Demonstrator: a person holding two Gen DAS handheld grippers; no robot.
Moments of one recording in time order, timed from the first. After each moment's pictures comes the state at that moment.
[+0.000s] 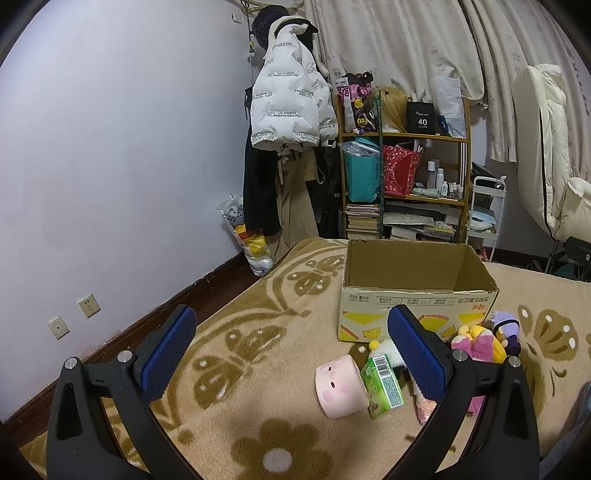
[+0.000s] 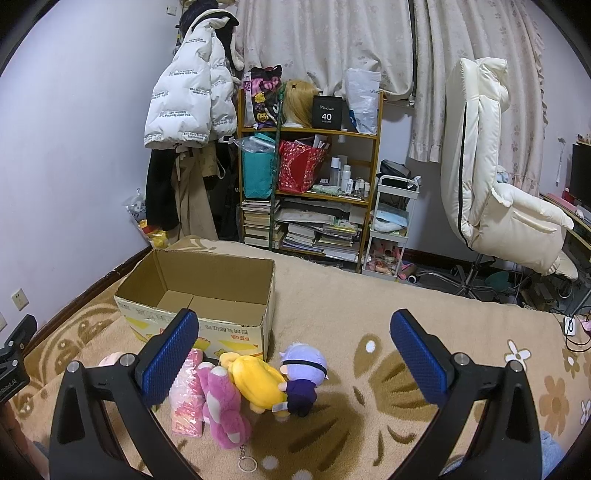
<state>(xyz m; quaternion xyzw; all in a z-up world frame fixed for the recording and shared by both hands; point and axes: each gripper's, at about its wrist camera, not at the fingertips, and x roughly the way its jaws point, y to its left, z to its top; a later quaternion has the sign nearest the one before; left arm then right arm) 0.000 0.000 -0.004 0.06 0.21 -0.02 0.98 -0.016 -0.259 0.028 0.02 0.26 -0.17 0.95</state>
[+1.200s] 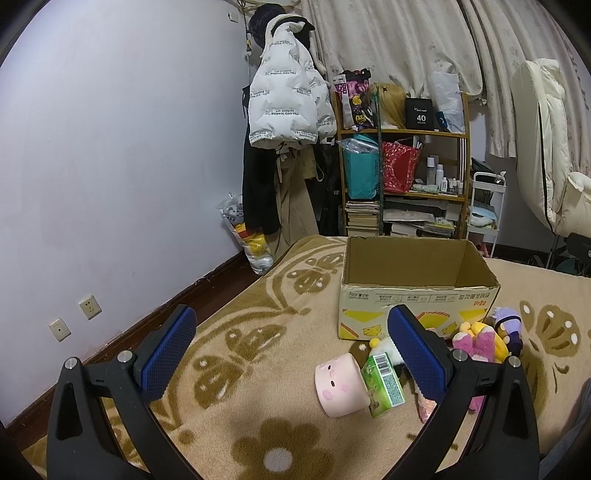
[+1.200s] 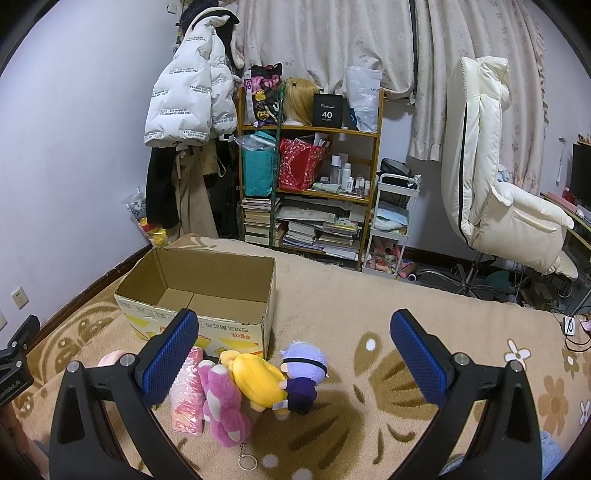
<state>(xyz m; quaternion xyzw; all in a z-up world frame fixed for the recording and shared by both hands) 0.003 -0.003 -0.007 0.06 0.22 -0.03 0.97 -0.014 -0.253 0.024 0.02 0.26 -0.17 0.95</state>
